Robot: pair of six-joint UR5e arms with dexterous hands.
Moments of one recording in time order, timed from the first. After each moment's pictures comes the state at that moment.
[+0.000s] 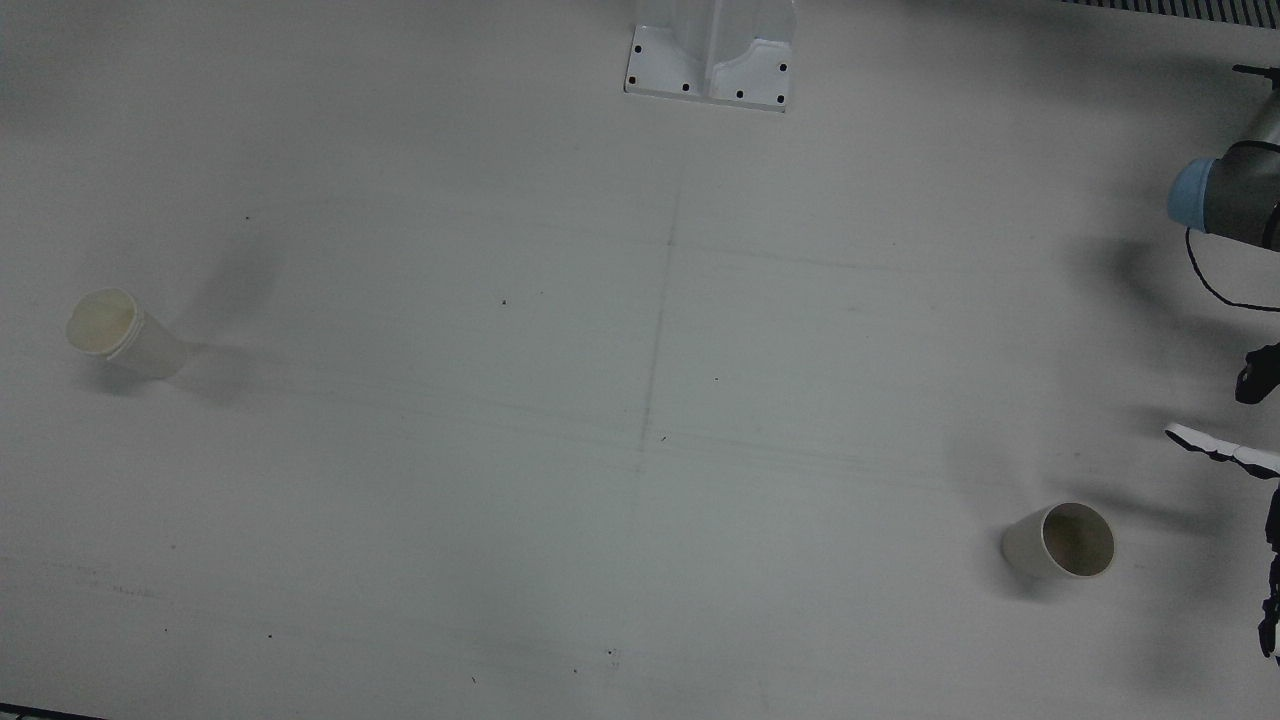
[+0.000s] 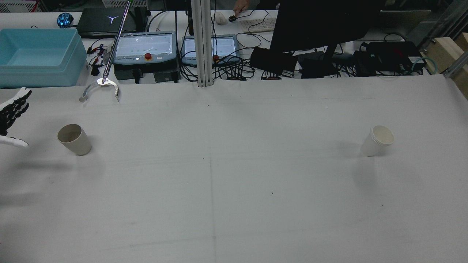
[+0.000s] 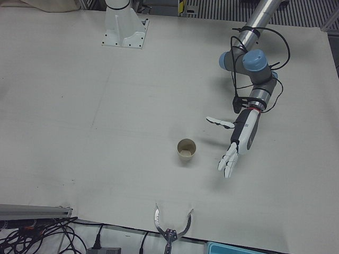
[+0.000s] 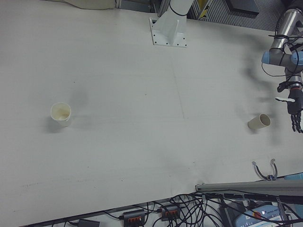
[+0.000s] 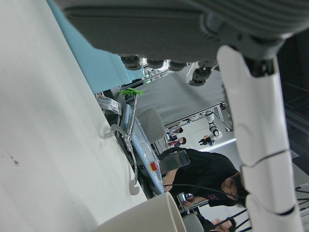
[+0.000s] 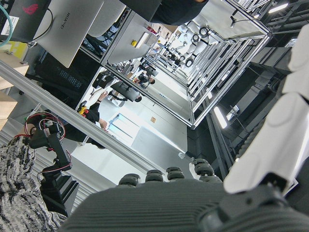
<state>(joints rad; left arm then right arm) -0.91 -1.58 -1.51 -0.27 1.20 0.50 1.81 -1.70 1.98 -3.56 -1.51 -0.61</state>
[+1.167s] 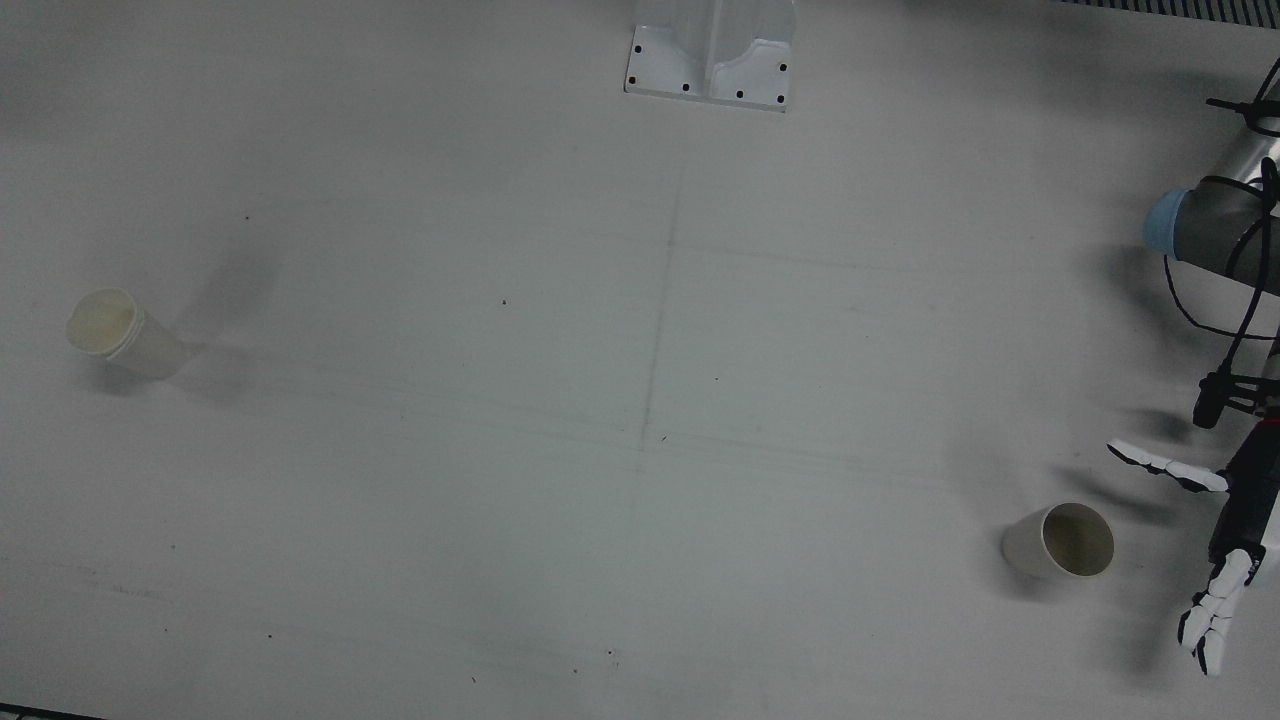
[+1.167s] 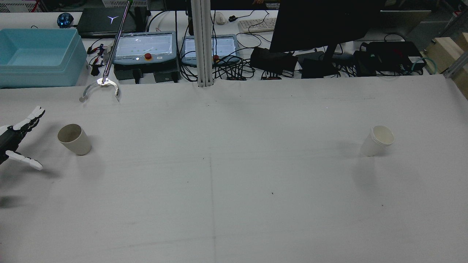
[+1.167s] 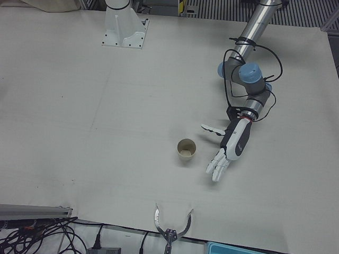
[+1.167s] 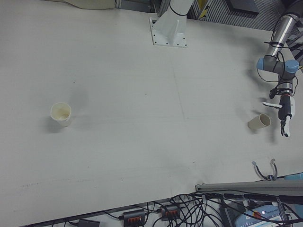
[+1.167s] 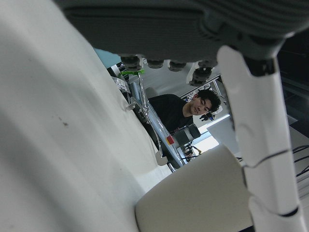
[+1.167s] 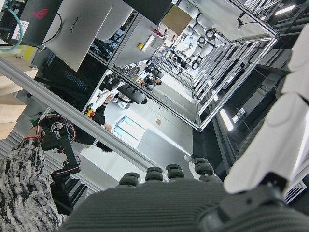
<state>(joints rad) -0.86 -1.66 -1.34 -0.40 1.22 0.65 1.80 -1.70 1.95 -3.56 -1.51 -0.61</state>
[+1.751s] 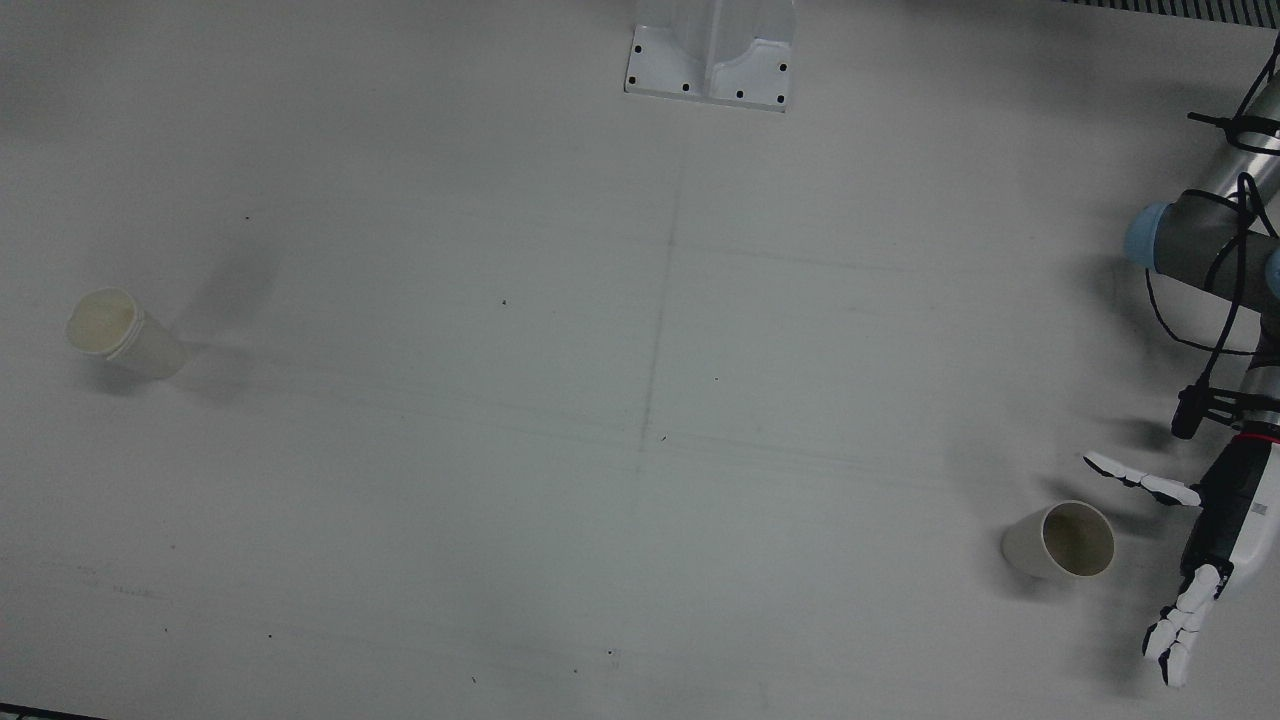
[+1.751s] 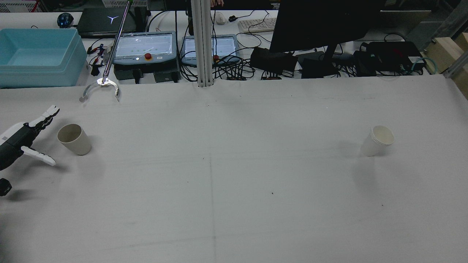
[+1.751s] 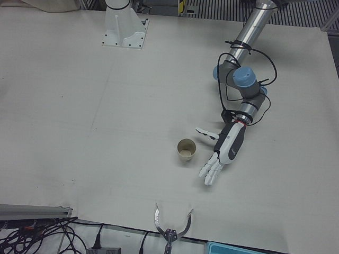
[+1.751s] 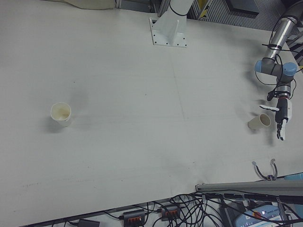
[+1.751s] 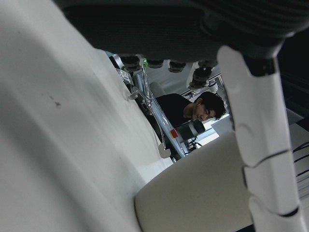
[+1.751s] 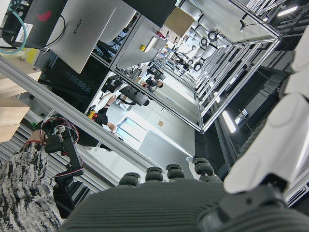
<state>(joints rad) -0.86 -1.71 -1.31 -0.36 1.23 0.63 1.79 -1.70 1.94 -3.55 -1.51 -0.61</state>
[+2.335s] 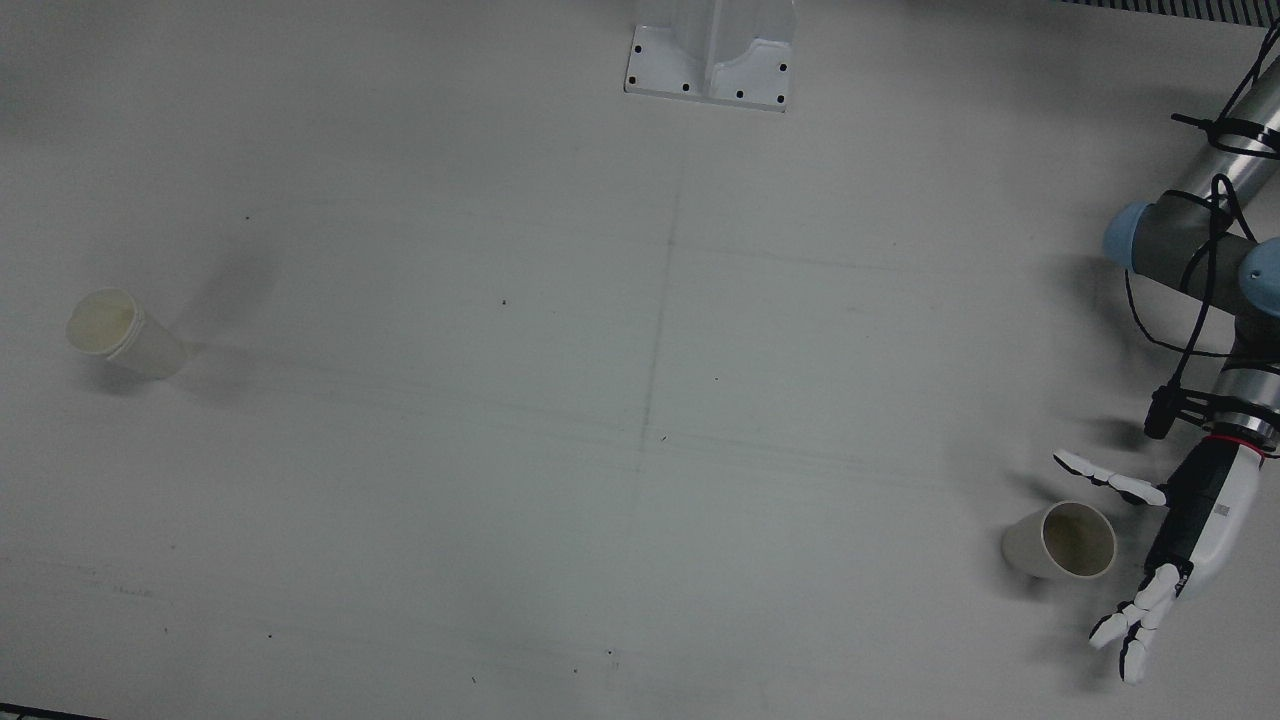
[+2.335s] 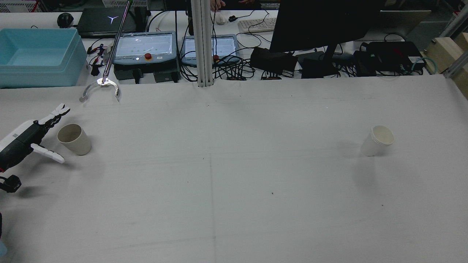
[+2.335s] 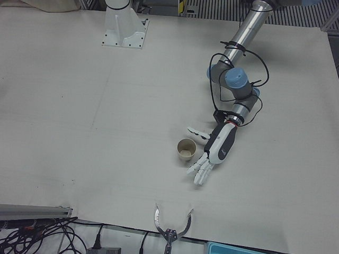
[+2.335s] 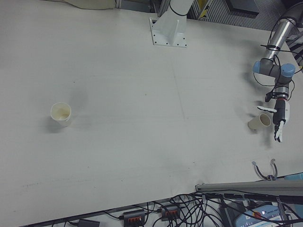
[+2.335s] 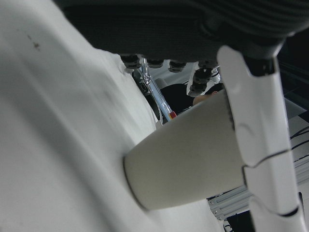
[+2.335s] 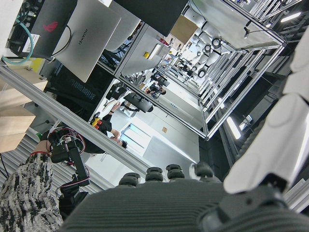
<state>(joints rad) -0.83 -1.74 -1.32 -0.32 1.23 0.63 1.76 -1.69 1.92 -3.55 -1.51 -0.60</state>
